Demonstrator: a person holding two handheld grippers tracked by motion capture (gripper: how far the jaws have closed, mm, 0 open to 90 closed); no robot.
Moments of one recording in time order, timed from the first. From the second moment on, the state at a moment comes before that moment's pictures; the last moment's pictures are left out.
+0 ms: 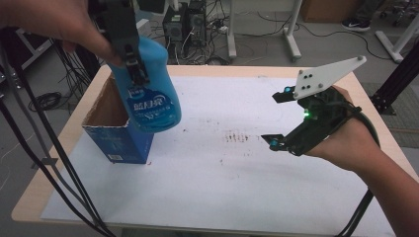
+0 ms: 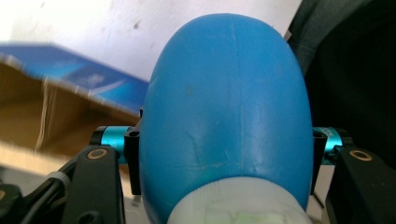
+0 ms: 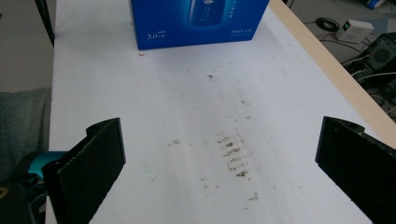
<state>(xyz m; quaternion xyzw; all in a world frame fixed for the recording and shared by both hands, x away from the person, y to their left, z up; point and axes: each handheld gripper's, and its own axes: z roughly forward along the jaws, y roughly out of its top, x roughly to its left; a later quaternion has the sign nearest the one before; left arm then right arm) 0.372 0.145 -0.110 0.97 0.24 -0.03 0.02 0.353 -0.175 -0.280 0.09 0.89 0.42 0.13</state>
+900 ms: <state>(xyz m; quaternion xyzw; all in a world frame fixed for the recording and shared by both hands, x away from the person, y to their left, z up) 0.414 0.244 -0.121 0.82 0.57 -0.01 -0.01 0.354 -0.176 -0.282 0.09 0.89 0.43 0.13</state>
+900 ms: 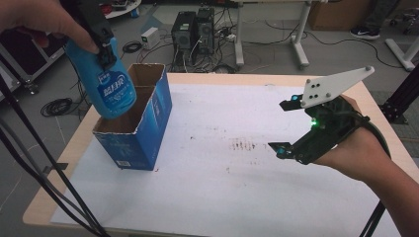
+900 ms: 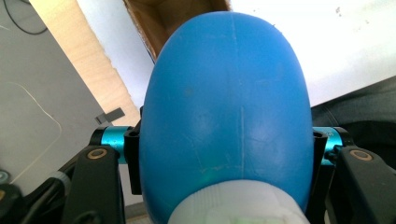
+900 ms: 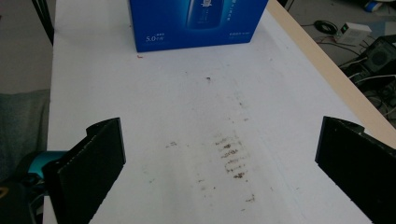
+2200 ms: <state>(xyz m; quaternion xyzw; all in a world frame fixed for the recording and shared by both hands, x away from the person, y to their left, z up) 0.433 0.241 -0.286 0.96 0.27 -0.01 -0.04 0.355 -0.185 -0.297 0.13 0.89 0.42 0.12</state>
